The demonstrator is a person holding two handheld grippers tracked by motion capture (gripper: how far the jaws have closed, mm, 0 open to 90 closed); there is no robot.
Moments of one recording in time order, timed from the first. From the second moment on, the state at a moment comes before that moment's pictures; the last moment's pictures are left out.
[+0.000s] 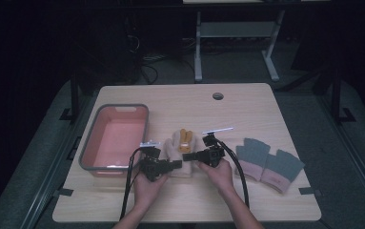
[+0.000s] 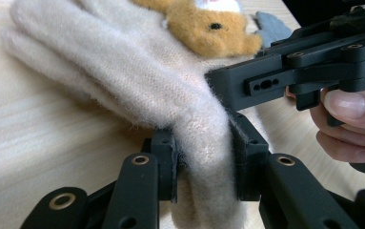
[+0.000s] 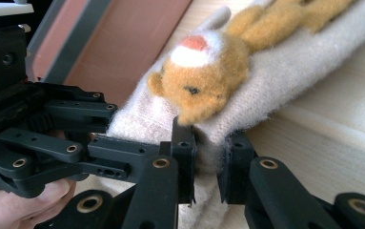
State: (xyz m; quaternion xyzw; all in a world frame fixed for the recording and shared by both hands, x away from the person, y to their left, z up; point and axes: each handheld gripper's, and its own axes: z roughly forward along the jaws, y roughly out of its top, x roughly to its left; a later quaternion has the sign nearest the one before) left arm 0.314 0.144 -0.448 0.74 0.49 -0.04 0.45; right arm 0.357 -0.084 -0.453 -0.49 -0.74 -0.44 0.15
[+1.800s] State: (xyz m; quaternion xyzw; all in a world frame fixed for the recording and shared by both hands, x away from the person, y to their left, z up) left arm 0.328 0.201 -0.352 0.72 0.47 -0.01 0.51; right arm 0.376 -0.039 -0.345 -0.43 -0.75 -0.48 0.11
